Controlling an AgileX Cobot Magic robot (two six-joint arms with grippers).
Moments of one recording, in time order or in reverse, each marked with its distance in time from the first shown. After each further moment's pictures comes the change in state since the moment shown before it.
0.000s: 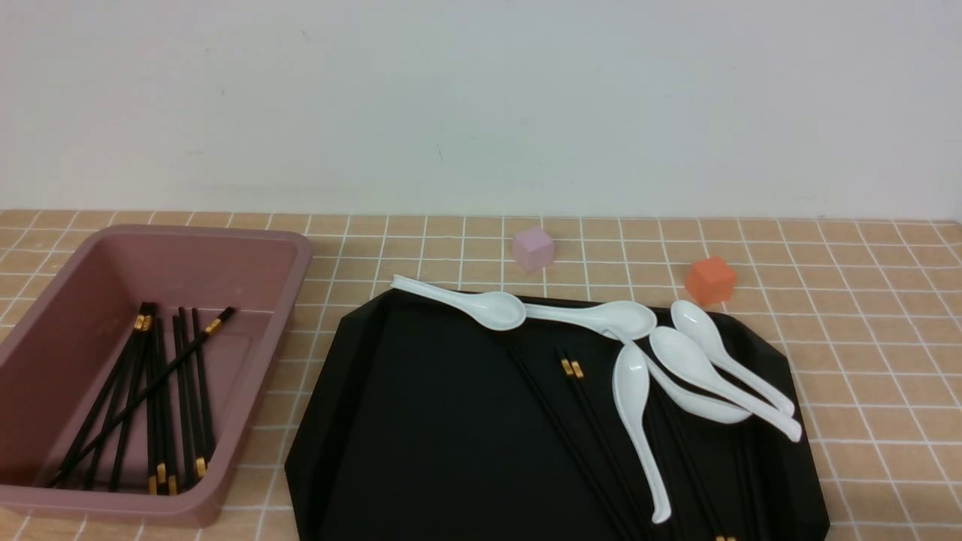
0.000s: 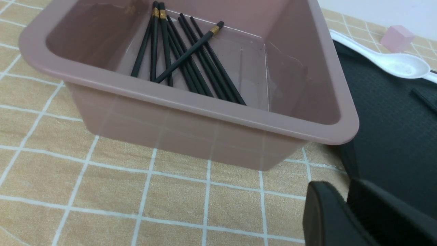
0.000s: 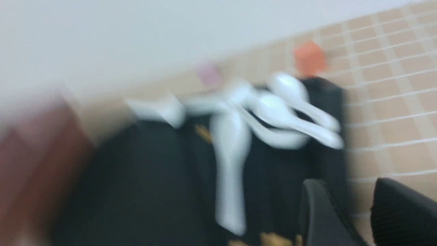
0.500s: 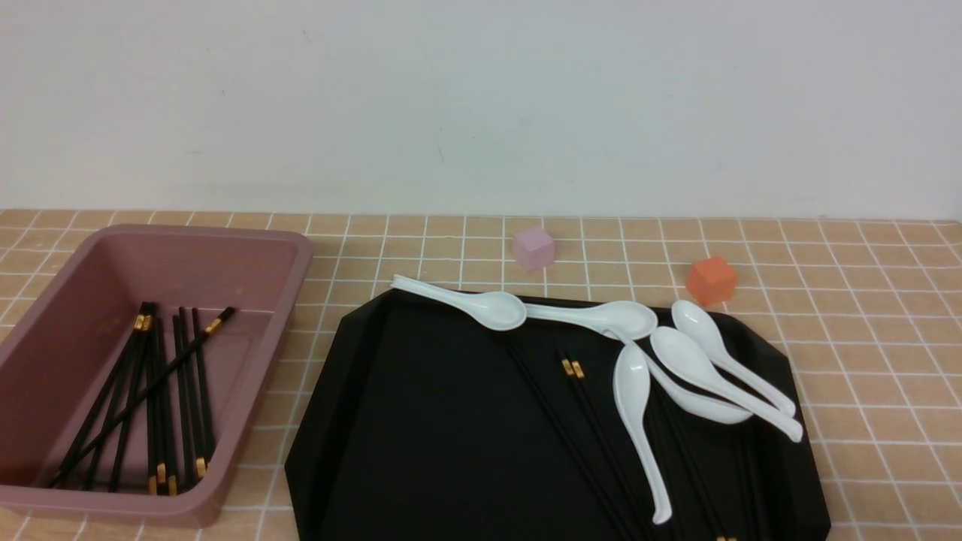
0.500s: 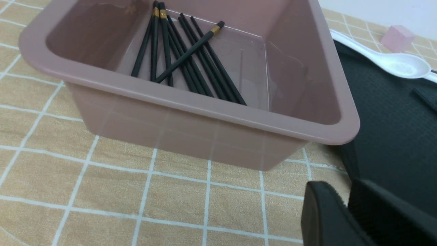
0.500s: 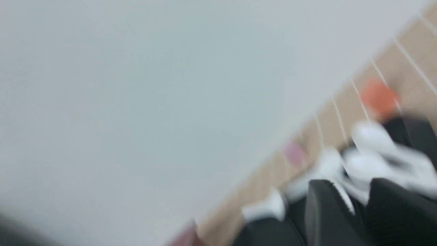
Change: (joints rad) right arm 0.000 0.000 -0.031 0.257 -0.237 0.106; left arm 0.000 0.000 0.000 0.000 0.000 0.000
